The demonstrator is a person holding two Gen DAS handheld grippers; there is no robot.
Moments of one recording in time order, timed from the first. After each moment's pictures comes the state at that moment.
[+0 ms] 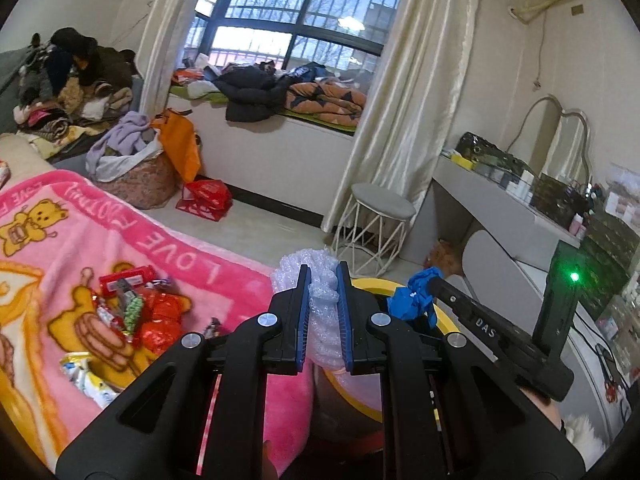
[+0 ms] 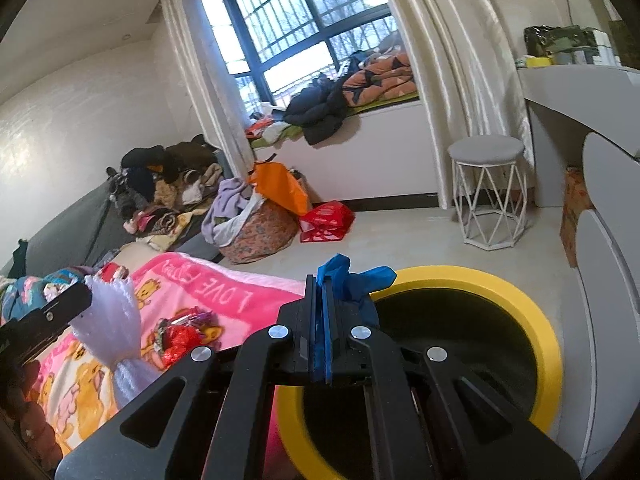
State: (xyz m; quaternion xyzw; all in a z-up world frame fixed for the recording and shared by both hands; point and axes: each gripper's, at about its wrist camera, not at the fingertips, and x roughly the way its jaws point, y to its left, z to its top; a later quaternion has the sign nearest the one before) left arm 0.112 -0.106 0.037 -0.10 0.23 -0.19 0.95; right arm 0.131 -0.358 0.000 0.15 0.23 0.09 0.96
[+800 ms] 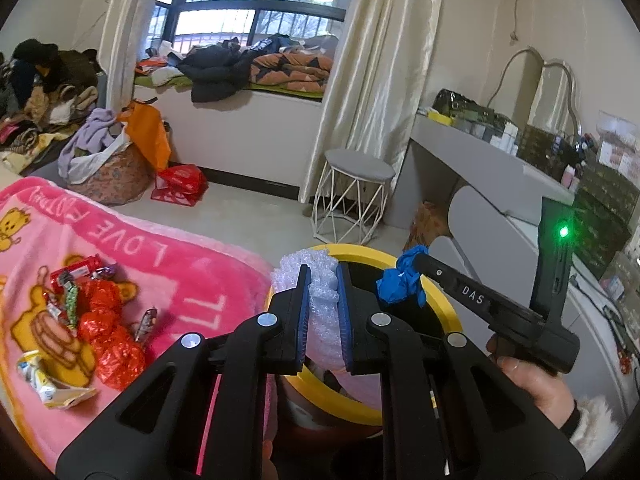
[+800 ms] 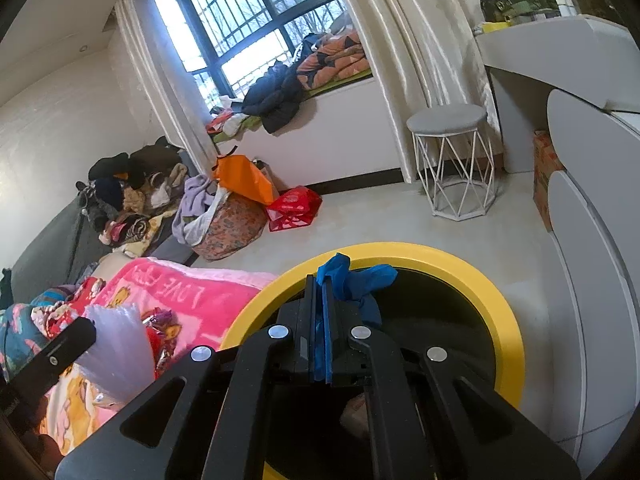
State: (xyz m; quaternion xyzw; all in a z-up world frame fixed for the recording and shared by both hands) left arm 0.128 -0.180 0.003 -0.04 0.27 -0.22 0.94; right arm 0.139 -0.408 -0.029 0.19 0.27 0.04 0.94
